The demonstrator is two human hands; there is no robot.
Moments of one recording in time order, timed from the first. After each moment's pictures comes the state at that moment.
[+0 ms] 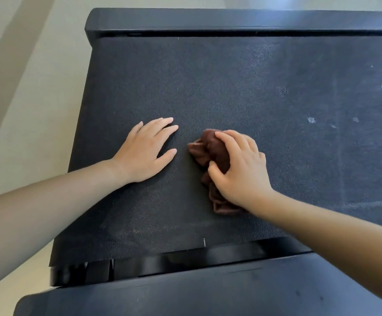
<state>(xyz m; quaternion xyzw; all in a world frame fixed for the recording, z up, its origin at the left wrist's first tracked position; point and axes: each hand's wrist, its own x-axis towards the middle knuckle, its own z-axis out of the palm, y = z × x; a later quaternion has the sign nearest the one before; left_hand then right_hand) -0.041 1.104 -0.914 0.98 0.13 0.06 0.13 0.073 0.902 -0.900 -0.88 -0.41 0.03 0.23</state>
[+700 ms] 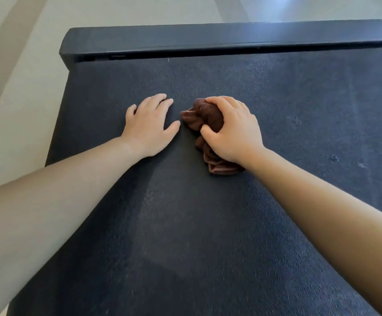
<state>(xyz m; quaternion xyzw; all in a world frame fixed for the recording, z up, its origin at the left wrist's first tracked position) 0.100 1.186 -0.921 0.96 0.24 0.08 0.12 0.210 1.024 -0.904 -0.87 -0.41 0.02 0.28</state>
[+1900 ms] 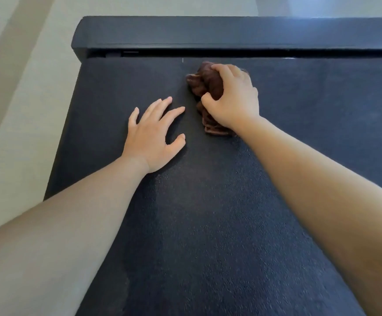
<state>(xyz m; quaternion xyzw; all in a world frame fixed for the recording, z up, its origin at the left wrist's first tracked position) 0.101 1.185 -0.926 0.95 0.28 0.08 0.14 0.286 1.105 -0.895 -0.86 -0.43 0.06 0.25</state>
